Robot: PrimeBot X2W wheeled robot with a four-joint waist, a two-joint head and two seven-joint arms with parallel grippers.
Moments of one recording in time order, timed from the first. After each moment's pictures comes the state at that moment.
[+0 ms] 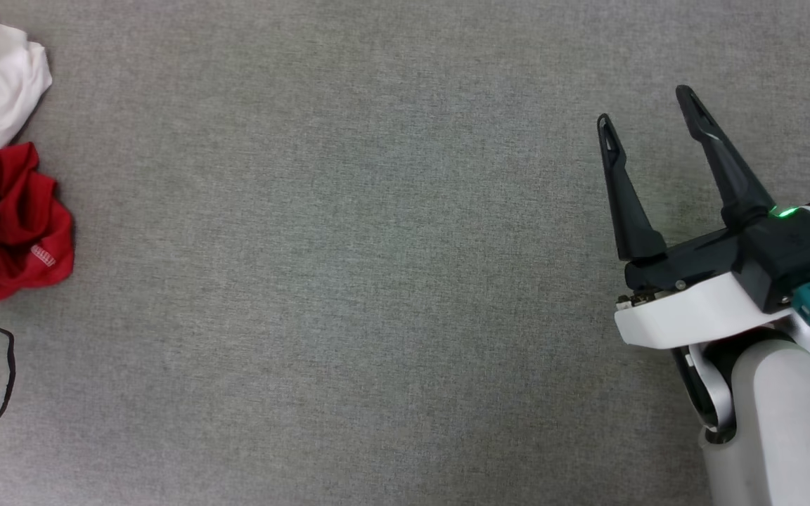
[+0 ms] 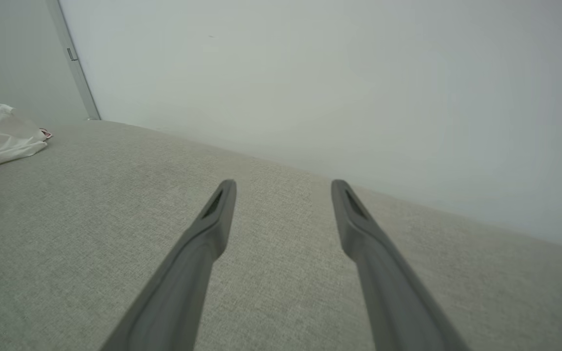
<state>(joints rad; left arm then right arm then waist) -0.84 0.56 0.07 0.83 -0.47 -0.12 0.67 -0.37 -0.05 0.14 -0.15 -0.07 0.13 -0.04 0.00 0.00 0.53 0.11</state>
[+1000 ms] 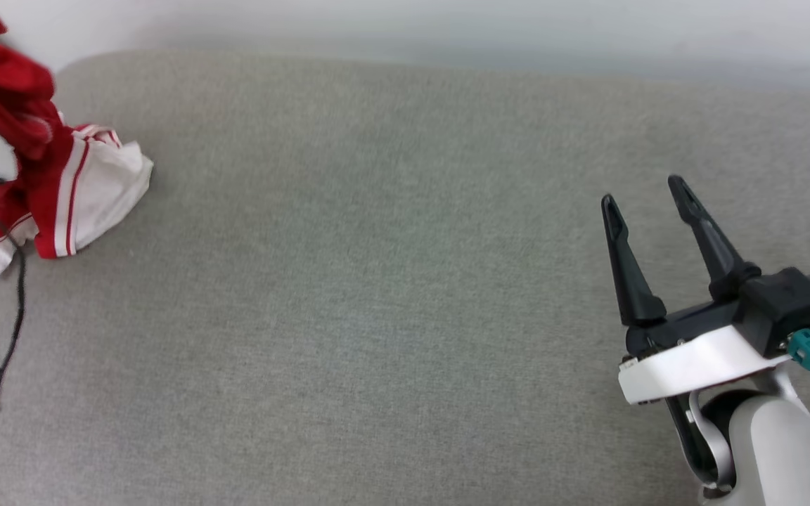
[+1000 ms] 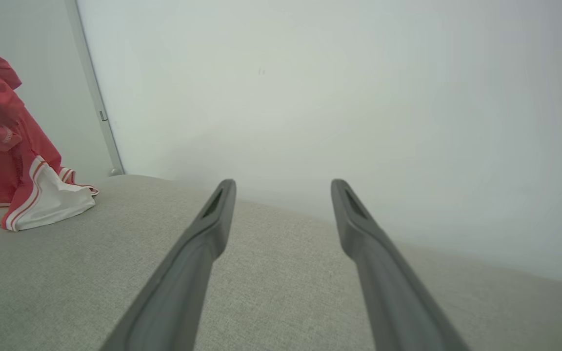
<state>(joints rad) -0.91 0.51 0.00 0.77 -0.35 -0.07 -0.07 -0.23 -0.05 0.11 -0.10 0.04 0.13 -0.06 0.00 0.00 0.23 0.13</state>
